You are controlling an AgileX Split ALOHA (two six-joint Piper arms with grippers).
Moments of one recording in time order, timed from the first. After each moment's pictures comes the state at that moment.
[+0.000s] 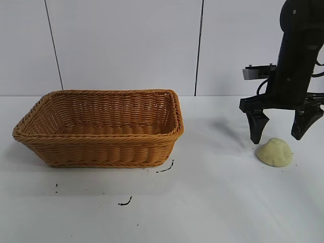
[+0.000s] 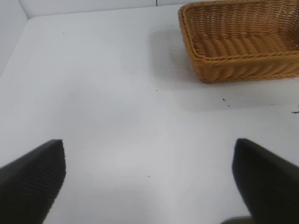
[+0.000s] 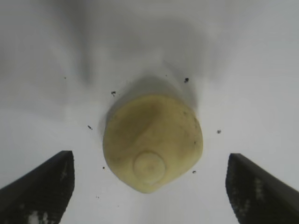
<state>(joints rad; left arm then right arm) 0.00 -0.01 -0.50 0.00 1.07 0.08 0.11 2.17 -1.54 -0.05 0.94 -0.03</state>
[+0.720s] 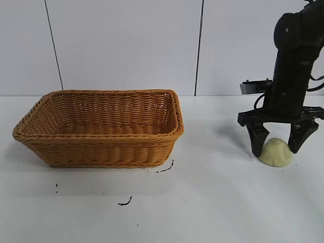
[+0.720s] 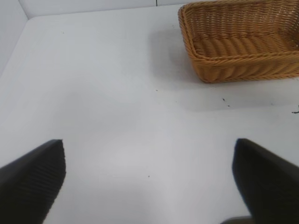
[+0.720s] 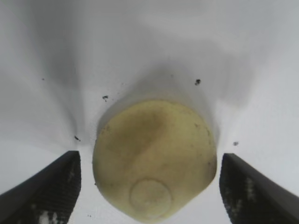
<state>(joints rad) 0.00 -0.01 -0.50 0.00 1.07 0.08 0.11 2.22 -1.54 -0.05 0.95 -0.03</state>
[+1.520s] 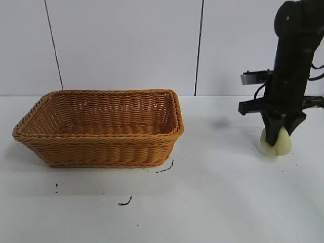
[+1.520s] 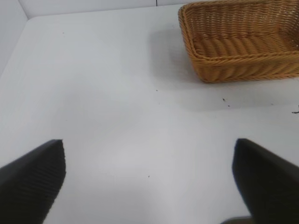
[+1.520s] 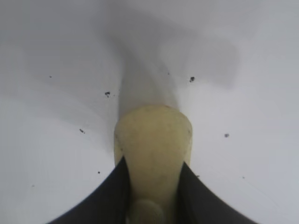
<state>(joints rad) 0.00 -0.01 -0.50 0.00 1.07 0.08 0.11 2.16 -1.67 -0.05 1.09 -0.03</state>
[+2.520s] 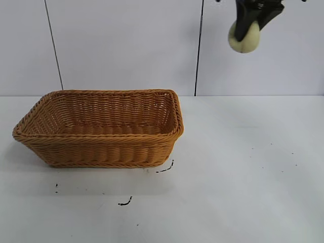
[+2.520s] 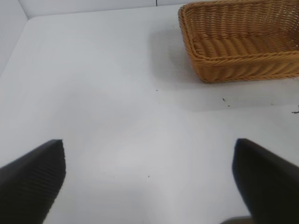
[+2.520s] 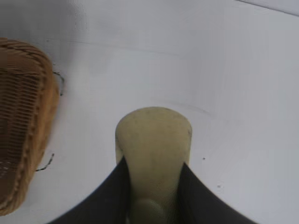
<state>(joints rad) 0.00 -0.01 -0.50 0.00 1.07 0.08 0.32 2.02 -1.98 -0.03 1.15 -0.04</state>
